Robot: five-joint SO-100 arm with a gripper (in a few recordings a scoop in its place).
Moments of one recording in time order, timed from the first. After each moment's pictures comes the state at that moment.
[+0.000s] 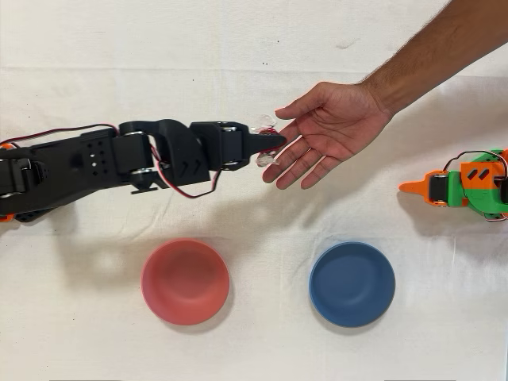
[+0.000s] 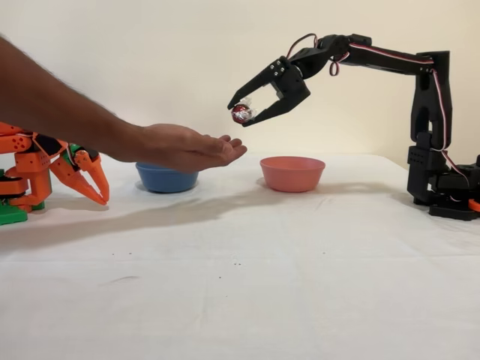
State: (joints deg) arm -9.4 78.7 63.5 47.2 15.1
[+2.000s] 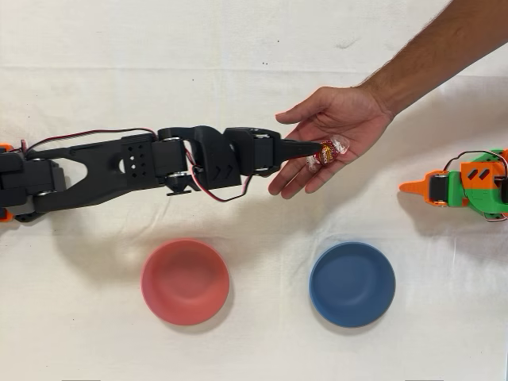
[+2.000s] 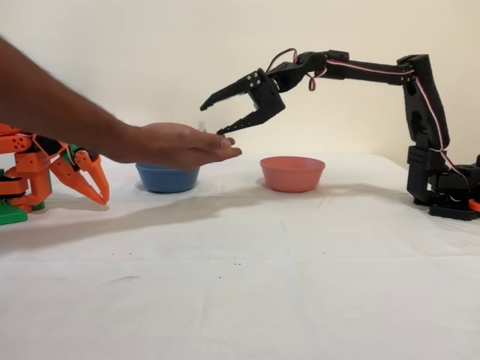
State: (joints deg) arm -7.6 74.7 63.9 42.6 13.4
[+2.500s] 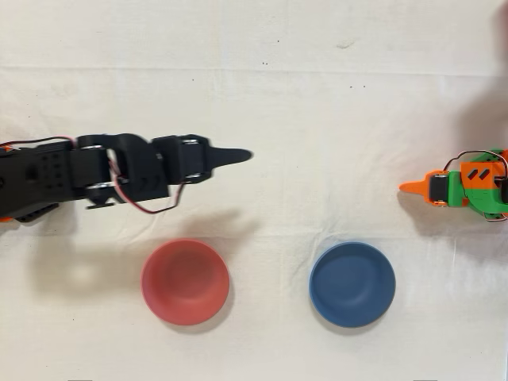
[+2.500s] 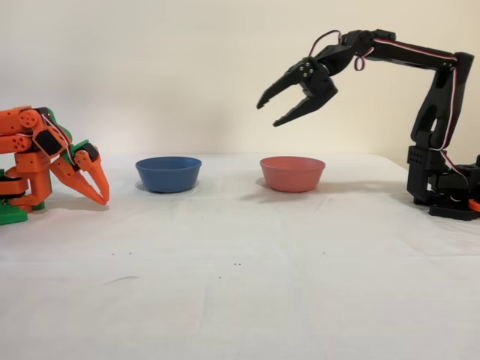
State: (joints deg) arm -7.6 107.4 93.4 53.0 4.9
